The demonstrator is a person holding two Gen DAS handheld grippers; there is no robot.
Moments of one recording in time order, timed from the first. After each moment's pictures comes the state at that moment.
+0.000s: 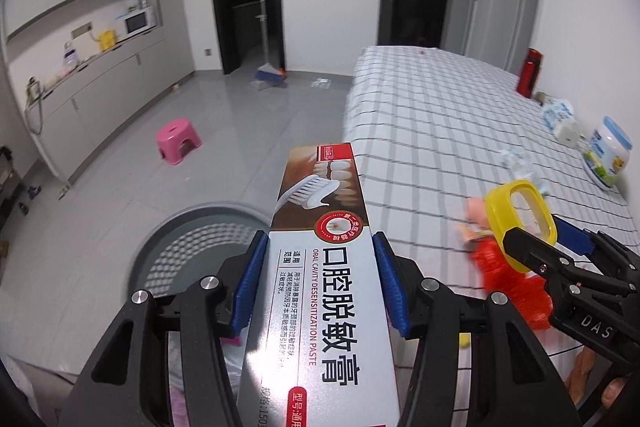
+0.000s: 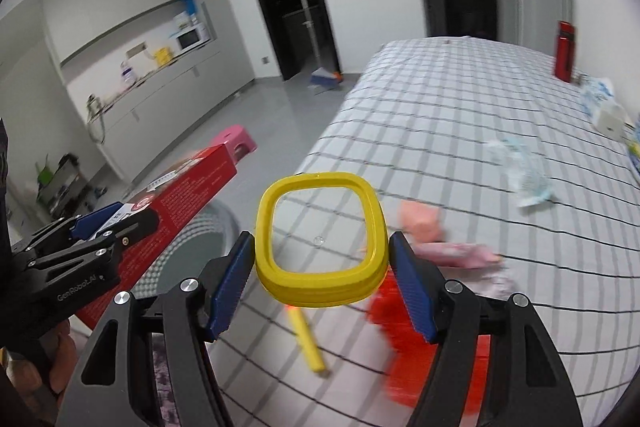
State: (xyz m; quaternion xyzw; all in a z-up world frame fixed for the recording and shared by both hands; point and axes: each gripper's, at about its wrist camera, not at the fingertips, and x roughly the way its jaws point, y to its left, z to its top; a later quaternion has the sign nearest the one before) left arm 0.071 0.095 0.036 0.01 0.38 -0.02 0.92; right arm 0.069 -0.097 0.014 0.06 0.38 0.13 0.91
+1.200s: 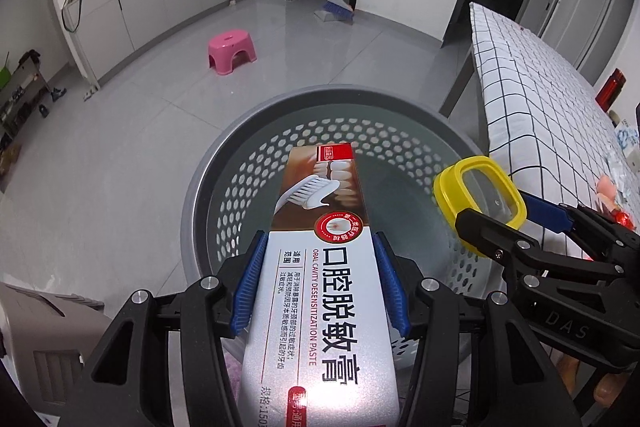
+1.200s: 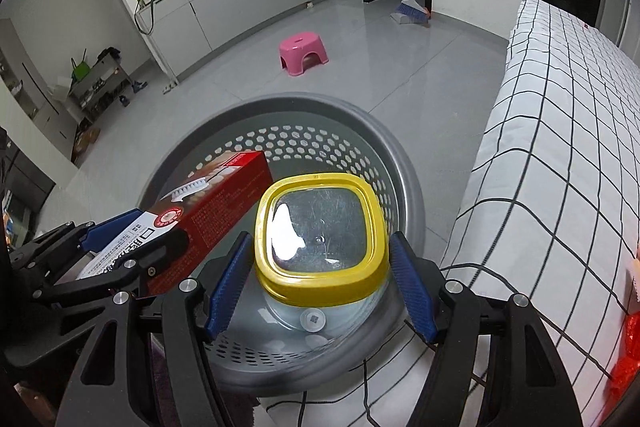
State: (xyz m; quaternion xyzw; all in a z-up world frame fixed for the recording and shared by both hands) left arm 0.079 0.257 -0.078 -0.08 0.48 0.06 0.87; right arm 0.132 0.110 -0.084 -0.04 0.48 0.24 0.84
